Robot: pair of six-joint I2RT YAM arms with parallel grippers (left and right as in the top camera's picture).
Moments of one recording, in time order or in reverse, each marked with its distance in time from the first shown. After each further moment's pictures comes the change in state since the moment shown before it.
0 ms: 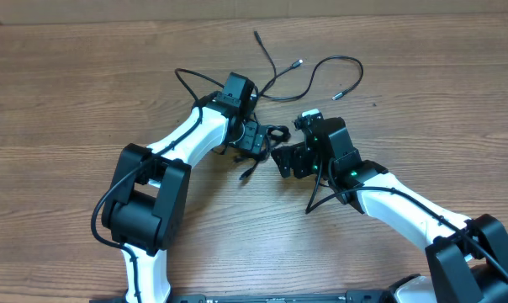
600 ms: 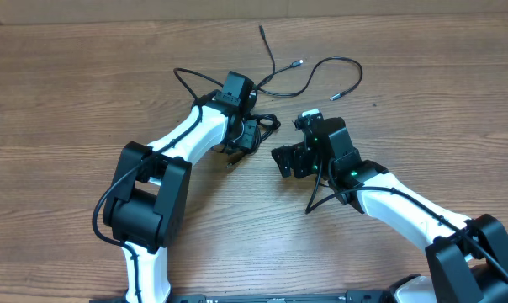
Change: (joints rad) left arm 0.000 0.016 0.014 -0.007 -0.002 -0.005; right arm 0.000 0.000 0.000 0.000 0.000 0.000
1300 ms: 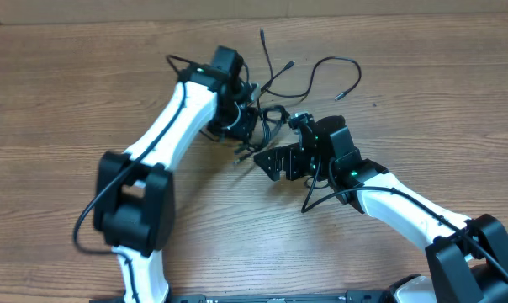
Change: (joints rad) left arm 0.056 -0.066 0.250 -0.418 0.302 0.057; right arm -0.001 0.000 0.000 0.081 -0.334 0.164
